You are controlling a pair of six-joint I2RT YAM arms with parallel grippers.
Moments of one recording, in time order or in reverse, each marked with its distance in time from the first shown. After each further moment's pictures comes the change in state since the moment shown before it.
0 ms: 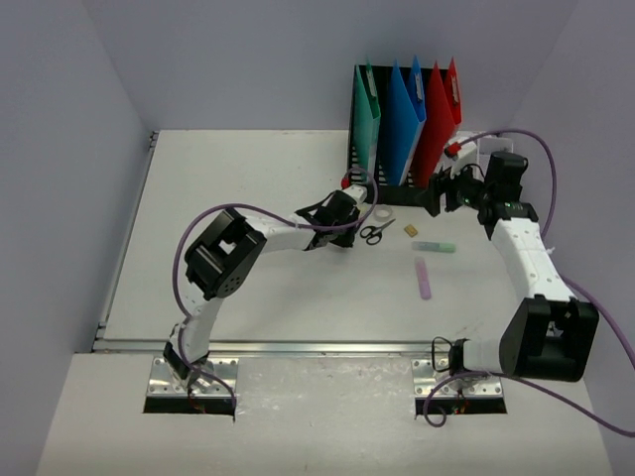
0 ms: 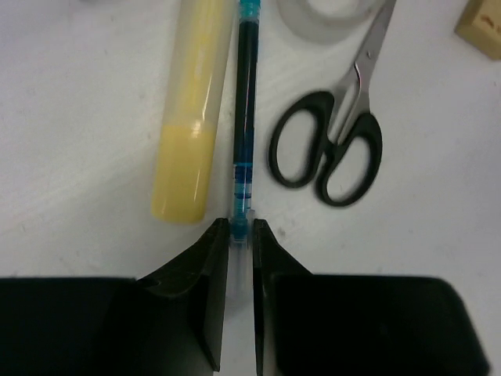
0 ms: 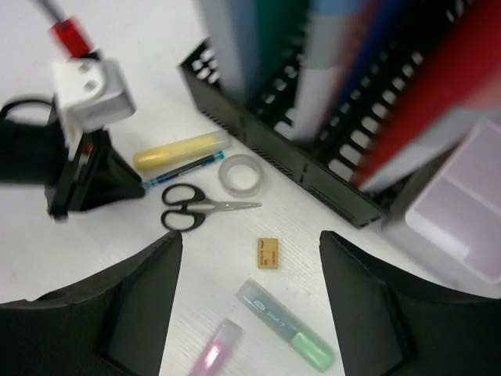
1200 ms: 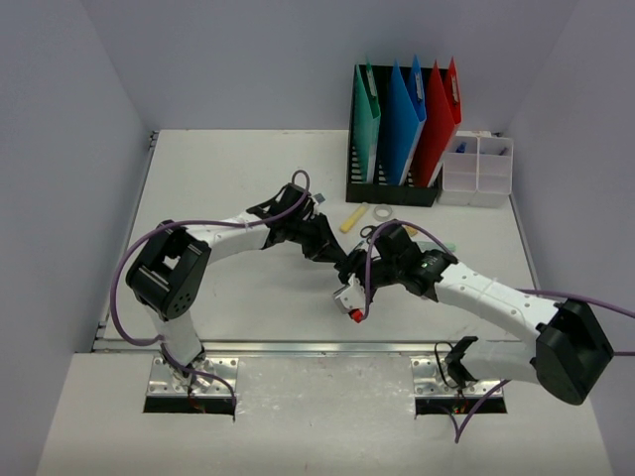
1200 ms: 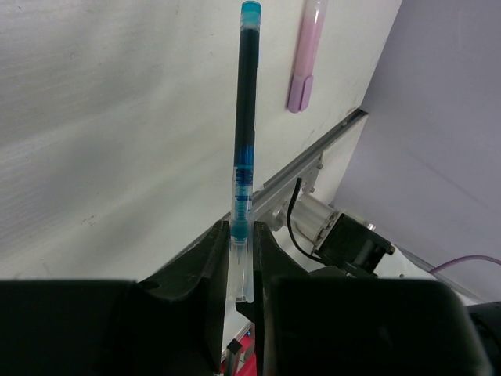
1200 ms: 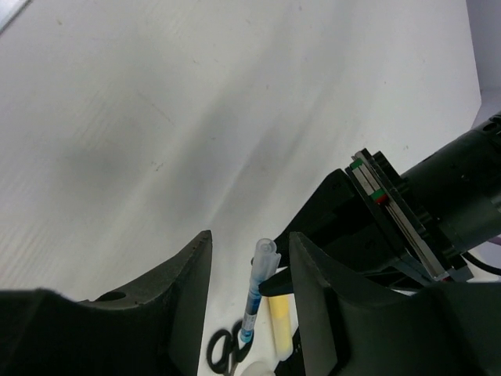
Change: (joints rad) left arm 0.159 -0.372 -0.308 -0.156 0.713 -0.693; right arm 0.856 -0.165 -0.338 -0.093 0.068 -1.247
